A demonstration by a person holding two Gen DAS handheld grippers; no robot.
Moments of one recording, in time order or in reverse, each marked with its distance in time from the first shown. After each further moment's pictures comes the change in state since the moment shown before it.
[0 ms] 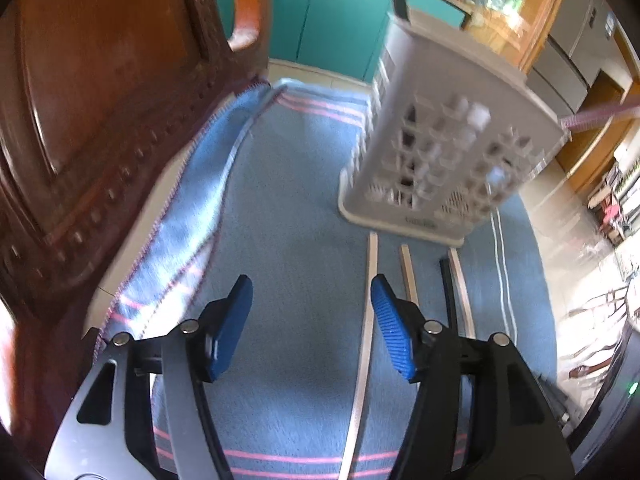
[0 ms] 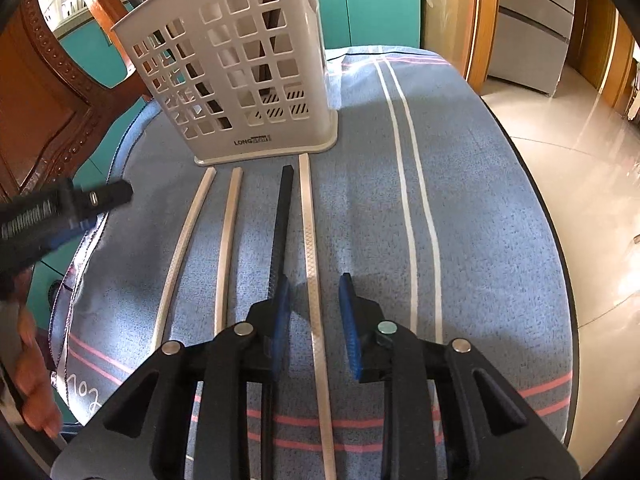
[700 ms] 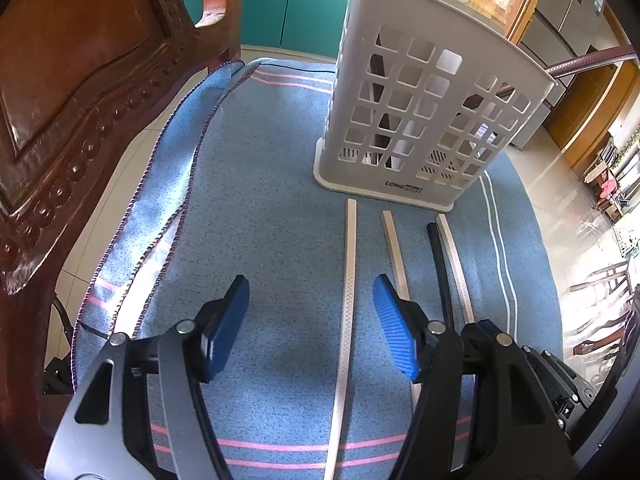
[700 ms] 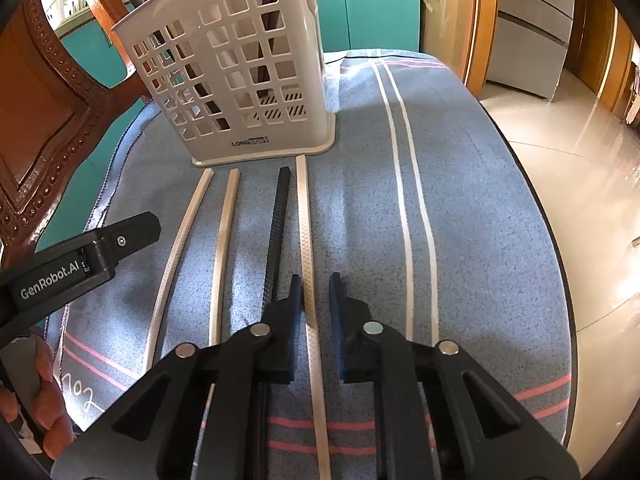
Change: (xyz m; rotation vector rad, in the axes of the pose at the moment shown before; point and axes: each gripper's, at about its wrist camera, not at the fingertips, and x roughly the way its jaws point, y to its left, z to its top) left arm 0.006 -0.019 -0.014 0.046 0.043 -0.011; right arm -0.001 -0.002 -0.002 0.004 -0.003 0.005
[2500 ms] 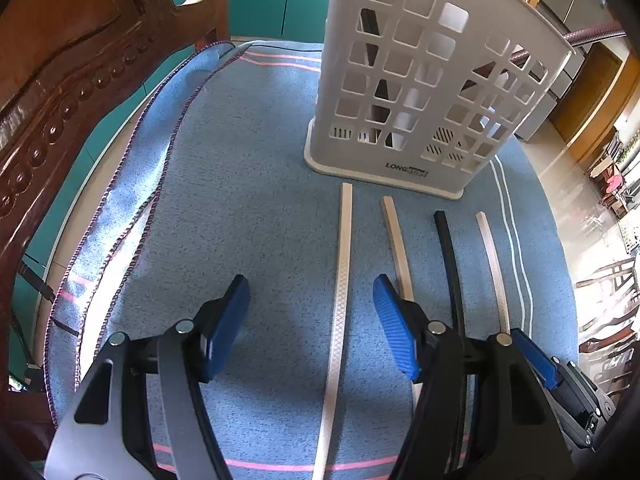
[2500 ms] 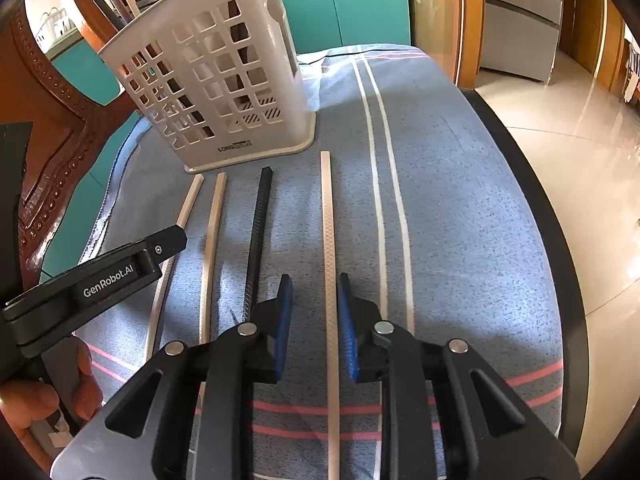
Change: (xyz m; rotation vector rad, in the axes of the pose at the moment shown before) left arm 0.026 -0.012 -0.003 0.008 0.027 0.025; right arm -0.008 -0.011 -0.003 0.052 -0.003 0.015
